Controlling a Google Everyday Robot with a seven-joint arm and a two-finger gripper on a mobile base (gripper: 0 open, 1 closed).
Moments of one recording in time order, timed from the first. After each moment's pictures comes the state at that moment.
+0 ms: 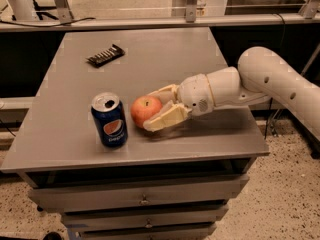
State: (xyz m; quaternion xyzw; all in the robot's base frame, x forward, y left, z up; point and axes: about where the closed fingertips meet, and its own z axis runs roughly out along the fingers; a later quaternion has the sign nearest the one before) arm 0.514 0.016 0.839 -0.57 0.60 0.42 0.38
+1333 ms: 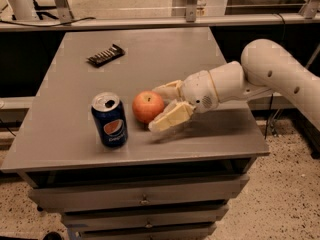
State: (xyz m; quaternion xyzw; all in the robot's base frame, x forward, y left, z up) arm 0.512 0.007 0.846 -0.57 0.61 0.41 0.36
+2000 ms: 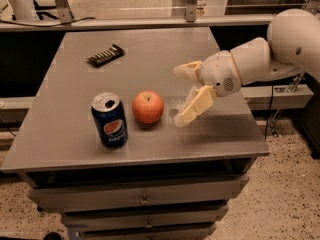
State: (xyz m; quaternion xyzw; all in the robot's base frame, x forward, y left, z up) arm 0.516 -0.032 0.888 -0.58 0.63 0.37 0.35
